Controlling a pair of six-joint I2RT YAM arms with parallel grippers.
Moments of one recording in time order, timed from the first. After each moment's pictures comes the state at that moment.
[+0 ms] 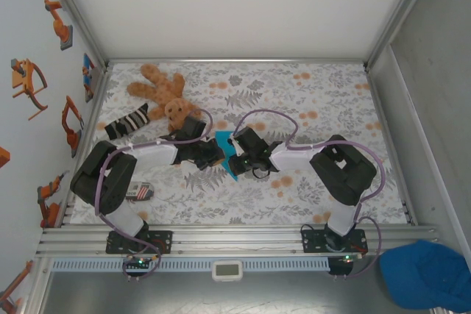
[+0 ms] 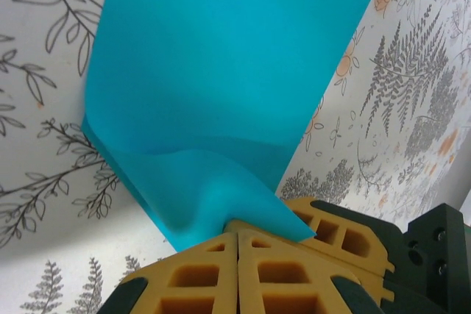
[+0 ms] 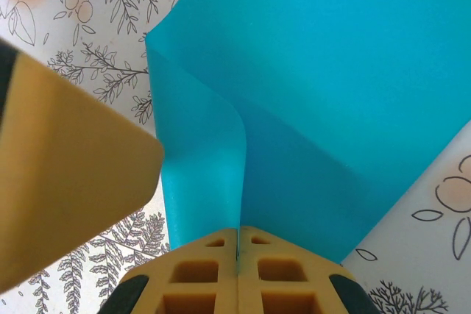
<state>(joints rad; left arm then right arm) -0.62 1.65 0.79 -0.13 0.44 -1.02 0.83 1.80 0.91 -0.07 -0.21 0.40</state>
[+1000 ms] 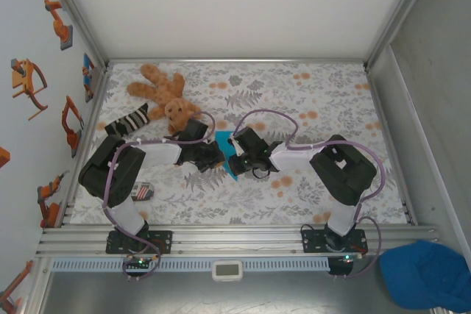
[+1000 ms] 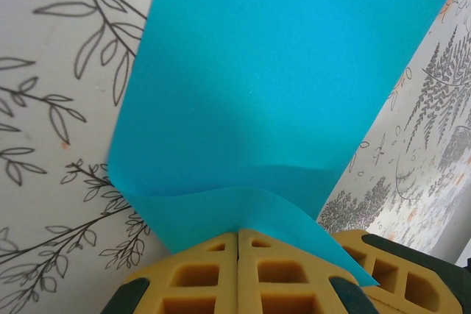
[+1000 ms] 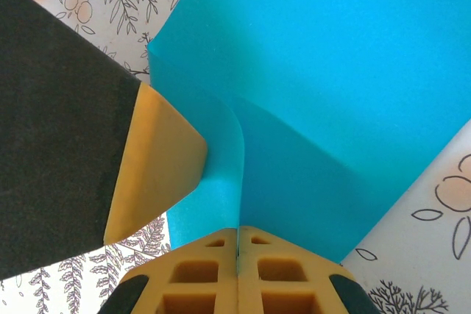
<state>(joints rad) -0.62 1.72 0.79 -0.10 0.44 -1.01 0.83 1.80 0.91 -0.07 -0.21 0.40</state>
